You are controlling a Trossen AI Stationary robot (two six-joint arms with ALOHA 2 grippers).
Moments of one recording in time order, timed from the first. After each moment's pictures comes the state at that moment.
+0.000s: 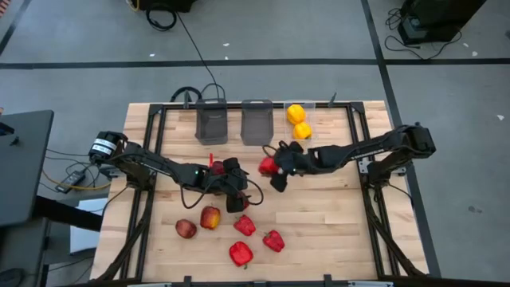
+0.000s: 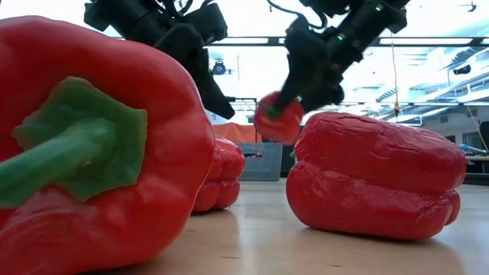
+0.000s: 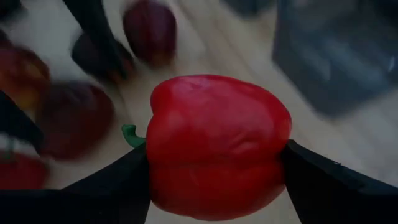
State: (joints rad) left arm -0.22 1.58 0.91 -0.08 -0.36 -0.11; right arm 0.04 1.53 0.95 -0.23 0.30 0.47
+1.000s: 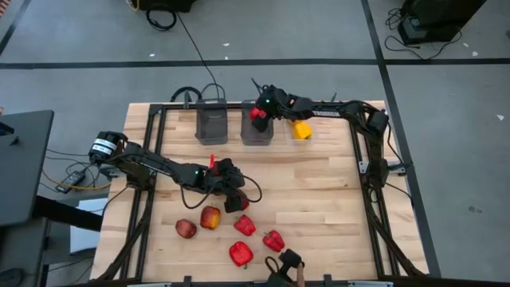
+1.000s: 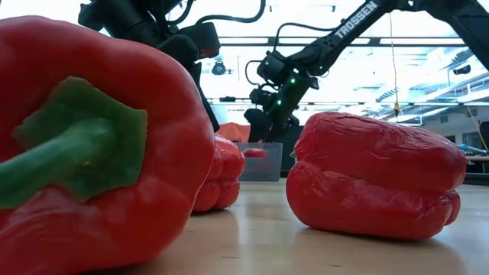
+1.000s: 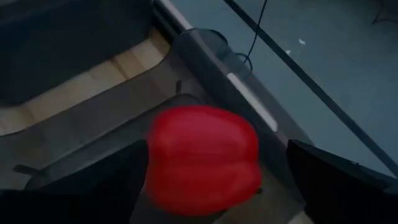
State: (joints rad) left arm -0.22 1.58 0.91 -0.21 -0.36 -0.30; right arm -0.53 1.98 1.40 -0.21 0.18 0.00
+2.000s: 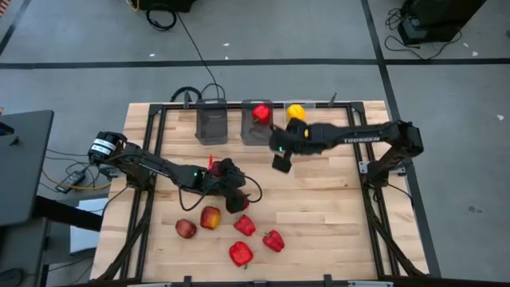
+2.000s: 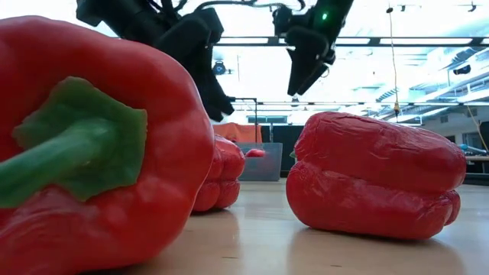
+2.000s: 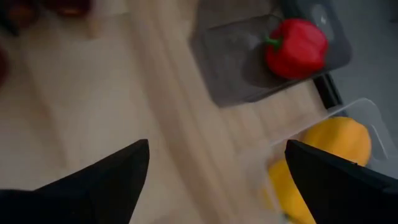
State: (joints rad) left arm -0.25 1.57 0.91 -0.11 -0.43 -0.33; right arm -0.05 1.64 1.41 -0.92 0.40 0.23
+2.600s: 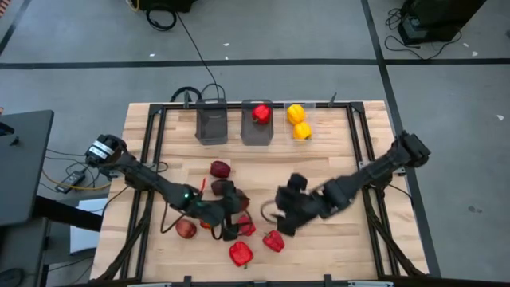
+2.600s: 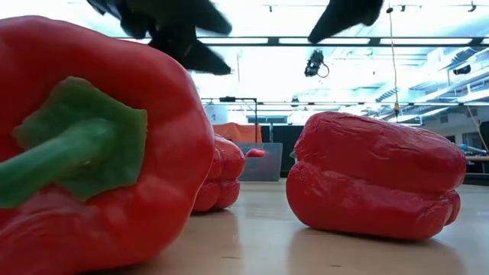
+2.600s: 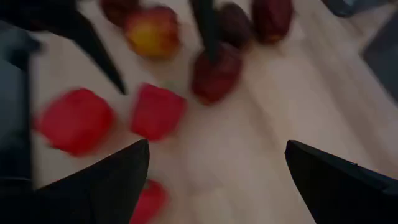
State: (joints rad) left arm -0.49 1.58 0.91 0.11 -0.49 -0.34; right arm 0.49 1.65 1.38 -0.71 0.46 0.71
